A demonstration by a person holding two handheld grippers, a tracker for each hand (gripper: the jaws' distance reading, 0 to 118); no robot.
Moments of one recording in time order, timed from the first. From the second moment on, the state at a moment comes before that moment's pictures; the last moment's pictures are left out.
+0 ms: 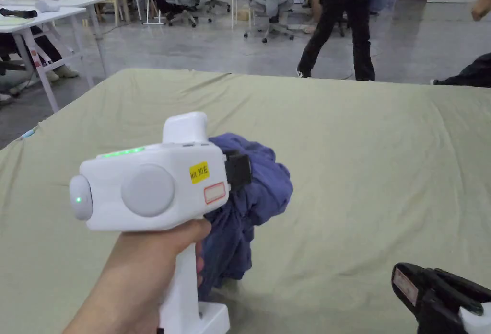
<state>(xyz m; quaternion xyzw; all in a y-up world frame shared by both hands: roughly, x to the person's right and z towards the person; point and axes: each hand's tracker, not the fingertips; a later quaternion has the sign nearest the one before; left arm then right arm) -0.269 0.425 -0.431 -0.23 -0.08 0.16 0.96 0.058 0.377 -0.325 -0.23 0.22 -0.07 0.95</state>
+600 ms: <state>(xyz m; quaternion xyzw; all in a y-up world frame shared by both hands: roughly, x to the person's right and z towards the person) 0.052 0.150 -0.489 -0.49 -0.10 -0.06 0.86 0.211 0.371 -0.258 -0.23 0.10 -0.11 0.96</state>
